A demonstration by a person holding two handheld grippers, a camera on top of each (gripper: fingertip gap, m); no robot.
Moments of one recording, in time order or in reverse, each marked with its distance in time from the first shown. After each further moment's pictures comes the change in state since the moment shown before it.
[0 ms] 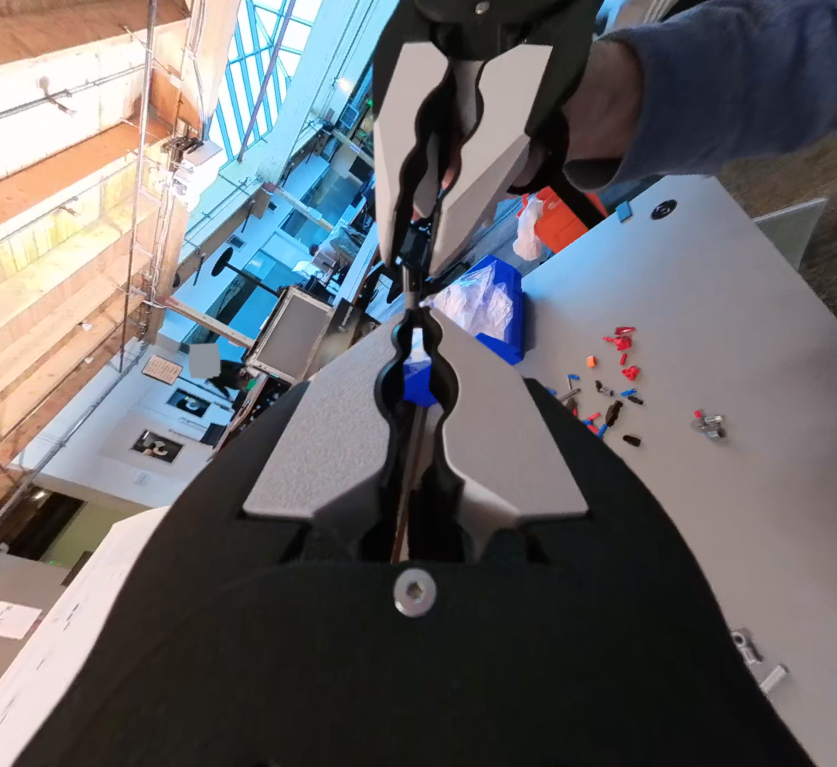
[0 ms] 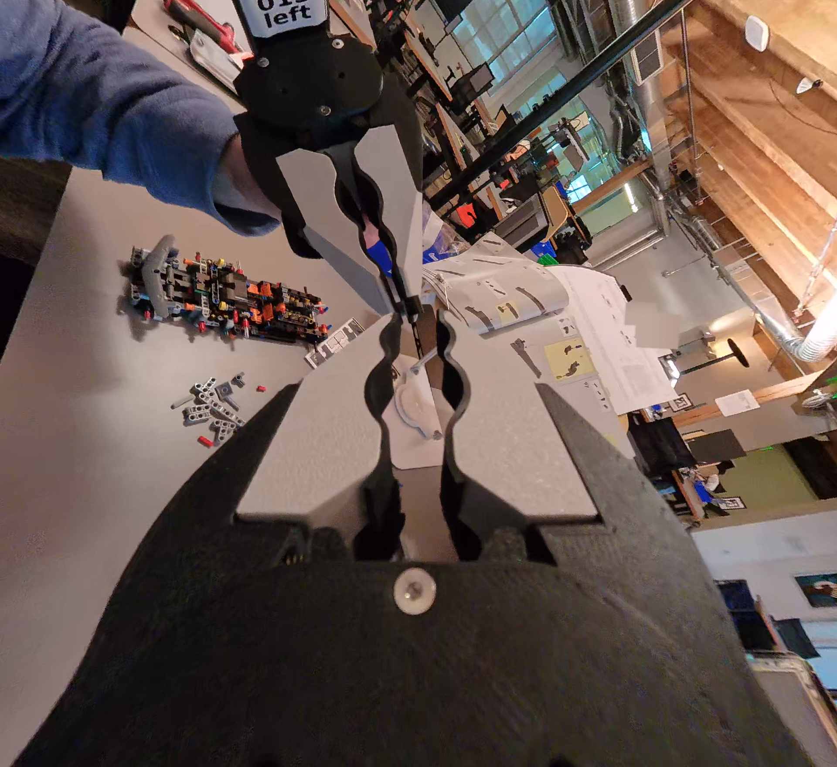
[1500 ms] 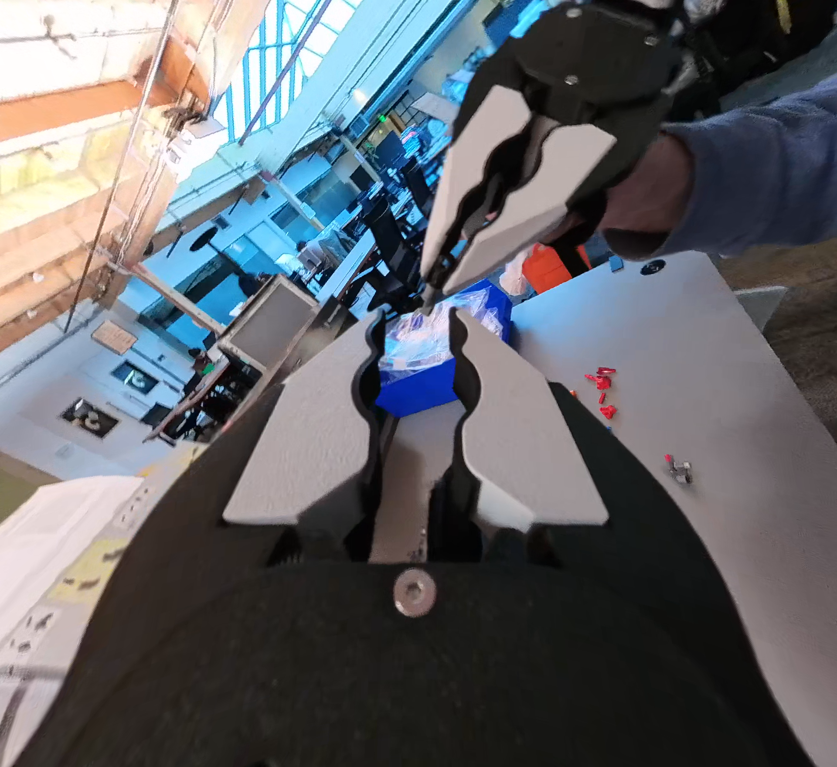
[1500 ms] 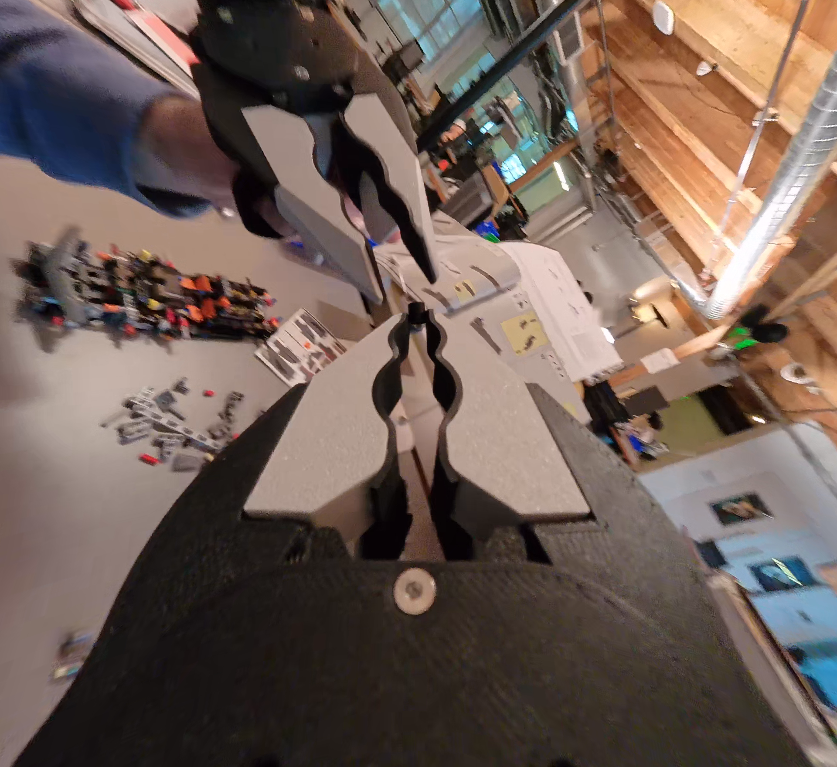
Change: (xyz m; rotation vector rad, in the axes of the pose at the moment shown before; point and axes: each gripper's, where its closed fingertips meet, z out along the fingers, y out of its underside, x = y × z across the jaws) left arm -0.017 0.006 -0.006 0.046 -0.026 -0.192; right arm 0.010 0.015 0.008 -0.056 0.177 -0.021
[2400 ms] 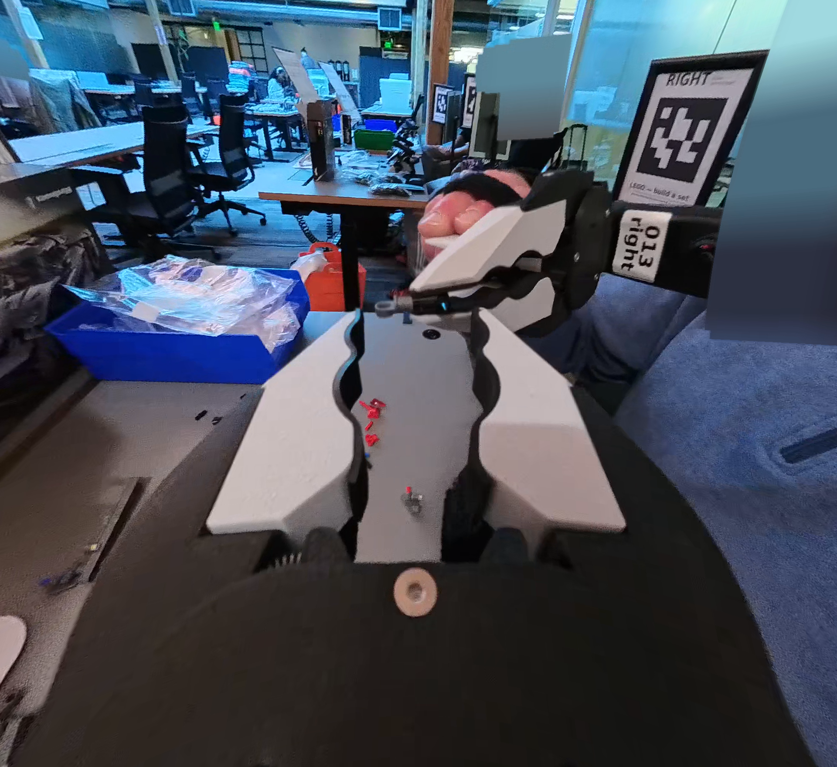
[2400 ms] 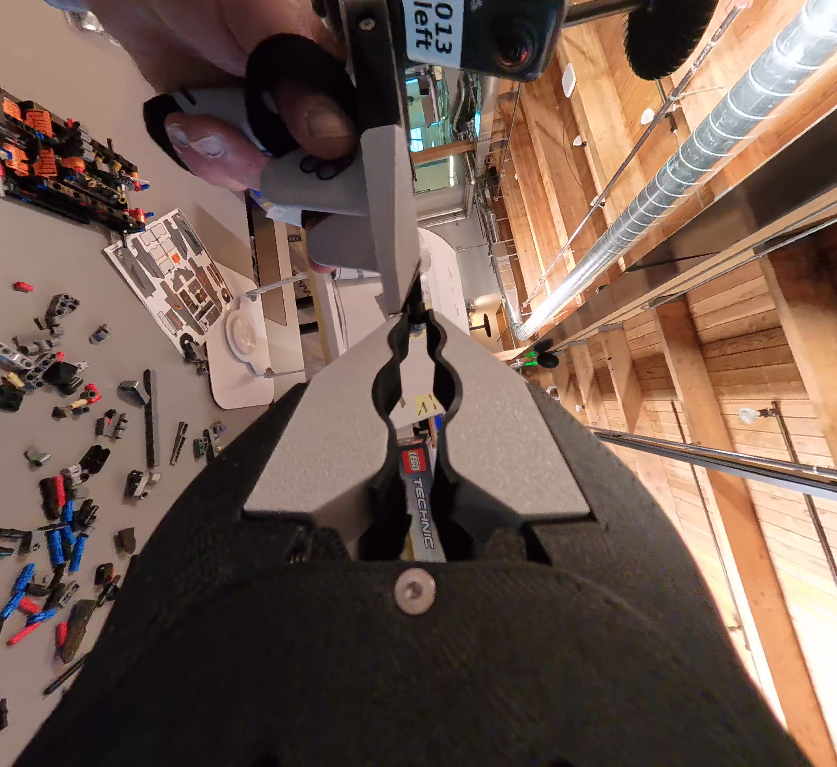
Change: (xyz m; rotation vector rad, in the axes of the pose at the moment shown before) left arm 0.028 0.005 0.010 0.038 0.364 -0.736; right arm -0.017 0.002 0.004 -0.098 0.193 -0.470
